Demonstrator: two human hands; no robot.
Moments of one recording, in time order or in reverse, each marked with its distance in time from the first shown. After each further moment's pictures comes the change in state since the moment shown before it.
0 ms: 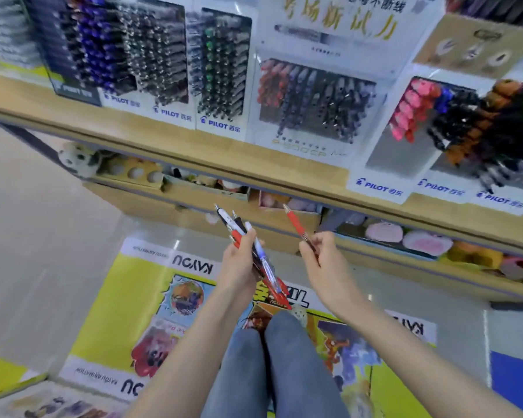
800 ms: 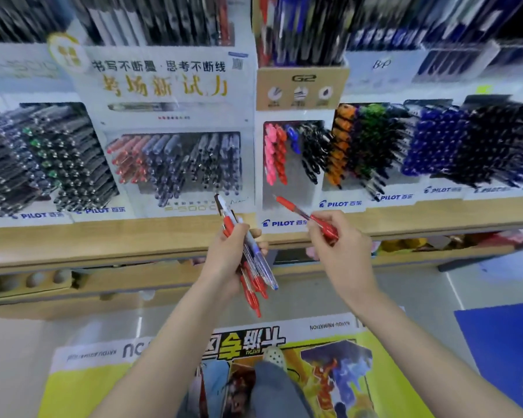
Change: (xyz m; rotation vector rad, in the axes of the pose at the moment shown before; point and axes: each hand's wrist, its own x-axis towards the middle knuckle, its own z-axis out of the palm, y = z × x) left_hand 0.029 0.041 0.166 0.211 -0.340 -0.061; right_hand 0.049 0.057 -0.129 0.176 0.642 -0.066
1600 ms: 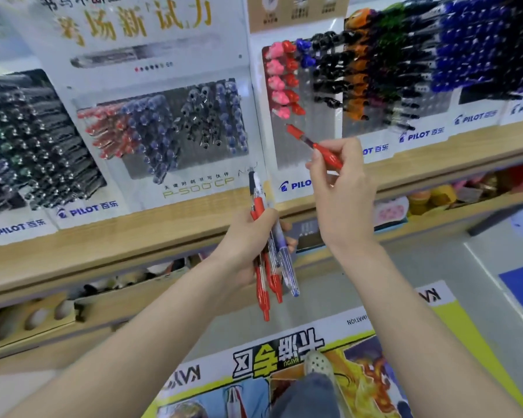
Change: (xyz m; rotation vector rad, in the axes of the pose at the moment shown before) left_hand 0.026 -0.028 -0.039 0.448 -0.271 0.065; right_hand -0.006 0.004 0.080 0.050 0.440 -0.189
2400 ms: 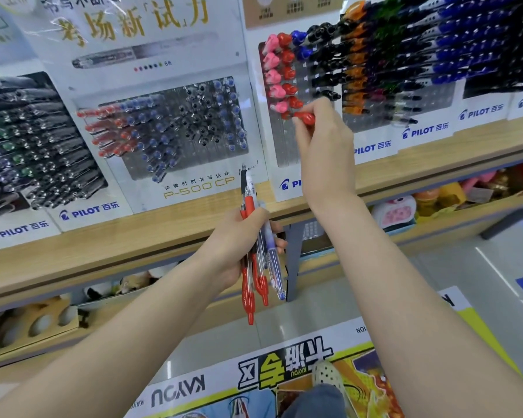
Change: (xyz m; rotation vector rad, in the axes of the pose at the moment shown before) left_hand -0.002 -0.005 -0.013 0.105 0.056 0.012; right_hand 0.034 -0.003 0.025 -0.145 -0.018 -0.105
